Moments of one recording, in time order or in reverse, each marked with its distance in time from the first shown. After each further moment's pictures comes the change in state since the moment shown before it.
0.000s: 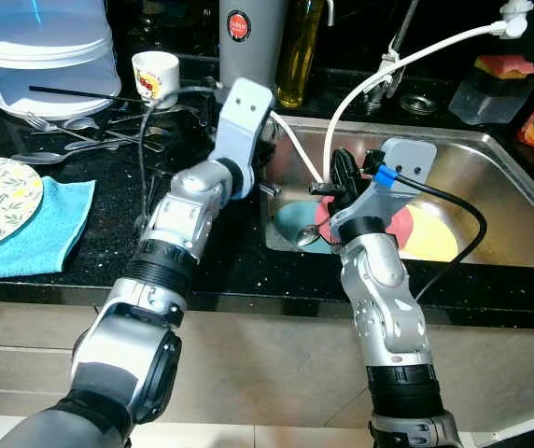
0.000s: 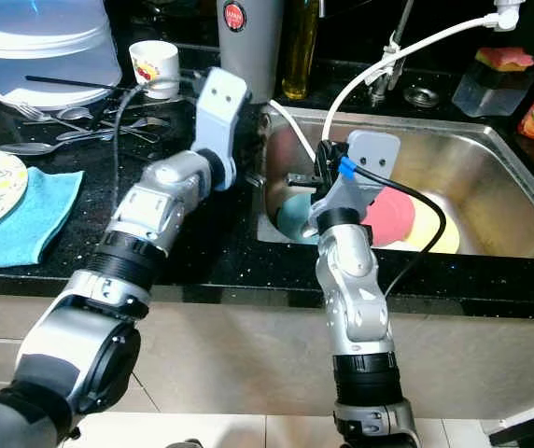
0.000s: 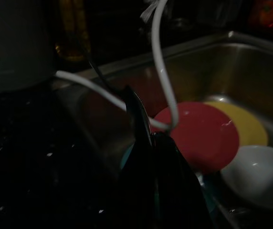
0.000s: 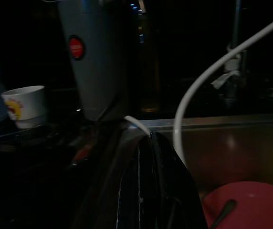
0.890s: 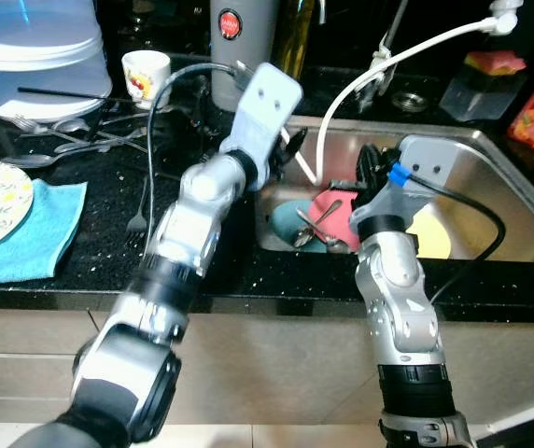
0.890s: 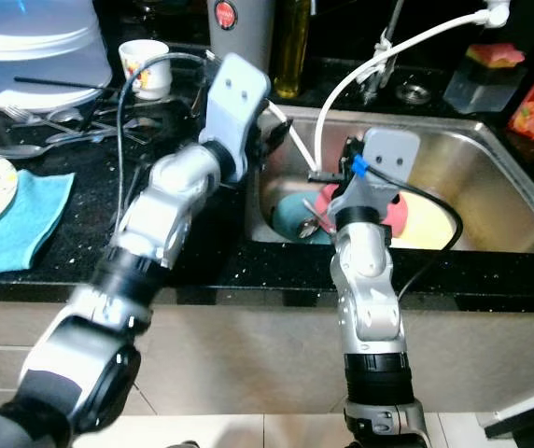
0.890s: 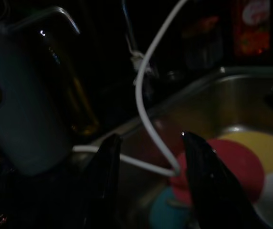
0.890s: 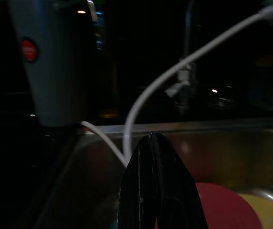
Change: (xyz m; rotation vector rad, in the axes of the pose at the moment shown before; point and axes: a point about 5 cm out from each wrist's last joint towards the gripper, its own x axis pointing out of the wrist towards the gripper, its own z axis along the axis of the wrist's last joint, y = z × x) left arm -0.032 -0.030 0.016 0.328 -0.271 0.047; right arm -0.005 -0.019 0.002 -0.098 -0.028 -0.095
